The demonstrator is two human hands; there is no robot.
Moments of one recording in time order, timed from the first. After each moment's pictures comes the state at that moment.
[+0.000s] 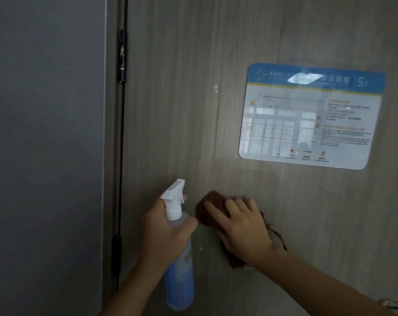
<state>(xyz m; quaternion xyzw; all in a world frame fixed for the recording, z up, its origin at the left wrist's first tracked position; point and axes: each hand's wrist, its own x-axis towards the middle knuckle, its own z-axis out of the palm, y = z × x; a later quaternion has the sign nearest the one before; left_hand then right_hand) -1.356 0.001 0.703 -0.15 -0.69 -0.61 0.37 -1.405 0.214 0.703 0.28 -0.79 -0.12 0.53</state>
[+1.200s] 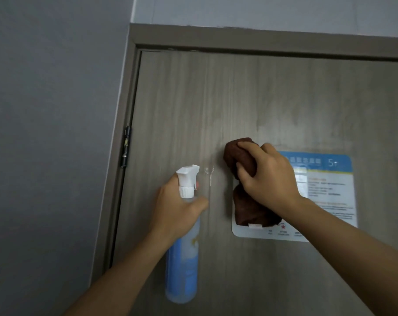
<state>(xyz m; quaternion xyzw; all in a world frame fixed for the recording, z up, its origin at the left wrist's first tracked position) -1.367 0.011 0.903 -0.25 -0.68 -0.54 0.43 -1.373 0.227 0.972 0.19 -0.72 0.09 0.66</state>
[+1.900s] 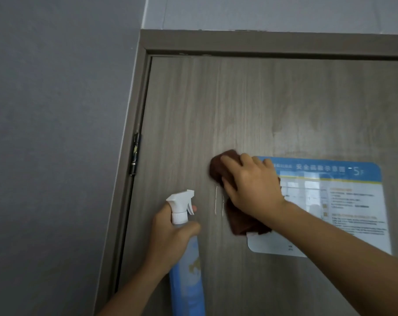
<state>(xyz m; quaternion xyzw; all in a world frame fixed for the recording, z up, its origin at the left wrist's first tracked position) -1.409 -0.015 0.872 -0.25 -0.63 -0.64 0.35 -1.418 0.182 0.977 0.16 -0.72 -0.12 0.66</state>
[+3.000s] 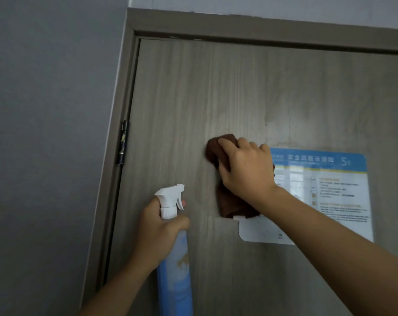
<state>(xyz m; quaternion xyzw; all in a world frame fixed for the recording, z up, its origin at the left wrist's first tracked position) -1.423 -0.021 0.861 -0.24 -0.63 -0.65 0.33 -1.419 0.178 0.990 0.10 -0.73 -0.10 0.67</state>
